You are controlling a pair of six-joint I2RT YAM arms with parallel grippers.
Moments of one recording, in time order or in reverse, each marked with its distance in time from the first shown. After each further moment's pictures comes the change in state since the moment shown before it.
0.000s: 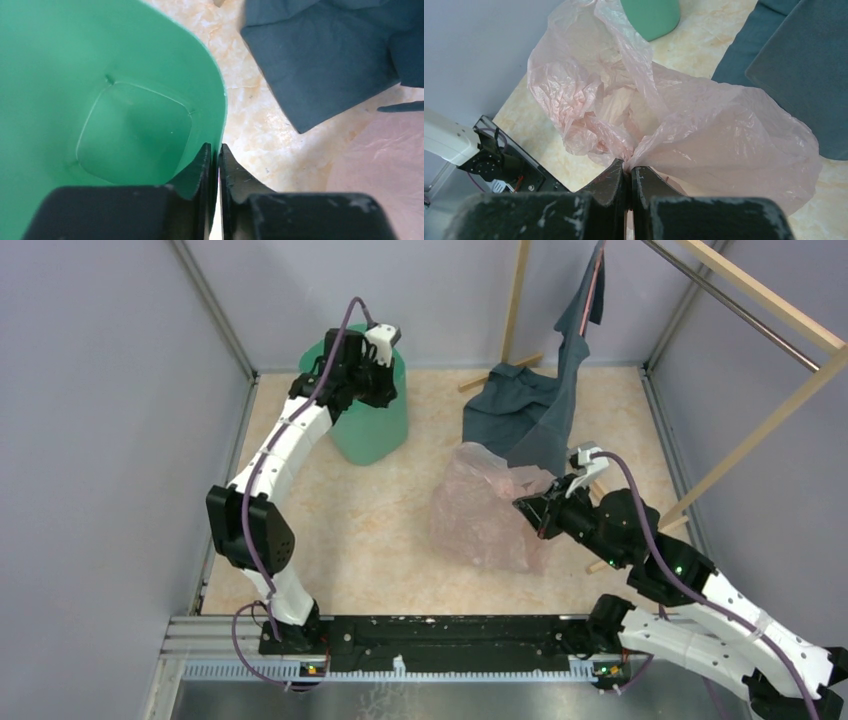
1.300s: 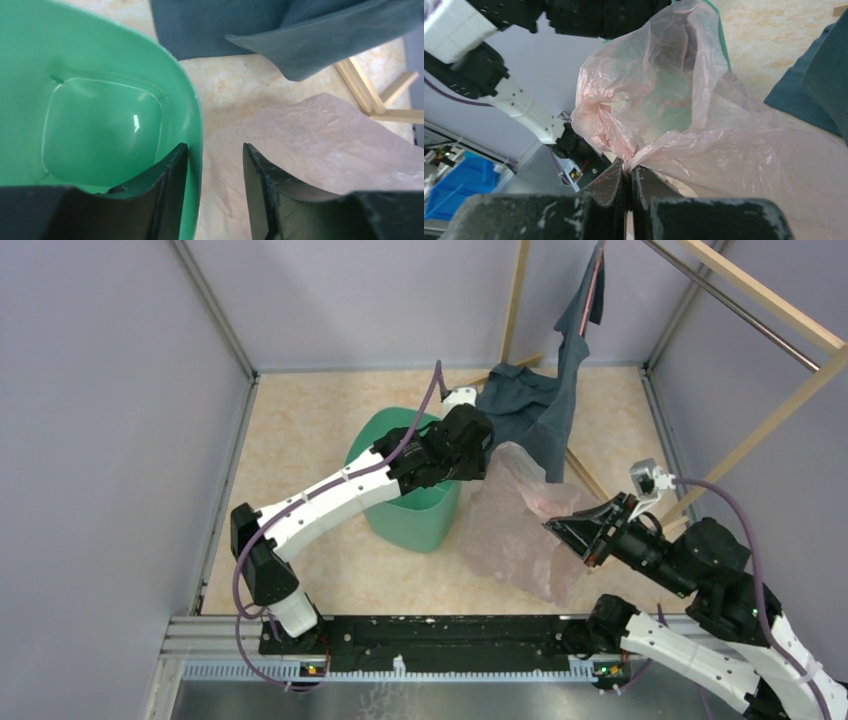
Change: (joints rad) left arm -0.681 -0.071 0.006 -0.293 -0.640 -0.795; right arm 0.000 -0.245 0.082 -0.129 -0.181 0.055
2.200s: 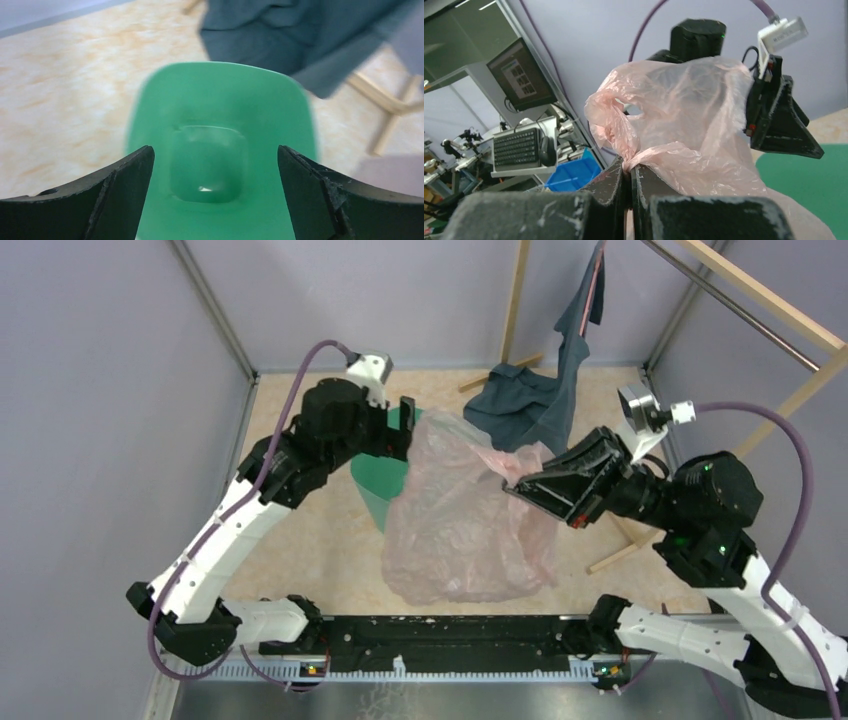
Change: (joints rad) left arm 0.211 -0.437 -0.136 0.075 0.205 0.465; right arm 0.000 0.362 0.290 0.536 -0.477 0.117
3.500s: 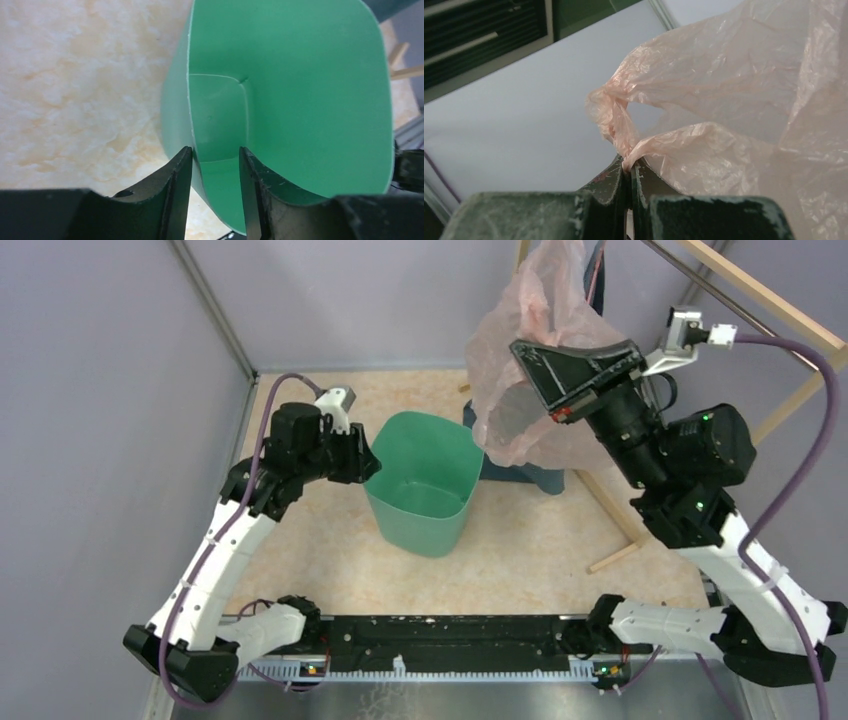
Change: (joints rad) left arm 0.378 -0.152 -0.310 -0.018 0.373 -0.004; right arm 0.000 0.278 0.316 0.134 0.556 -0.087
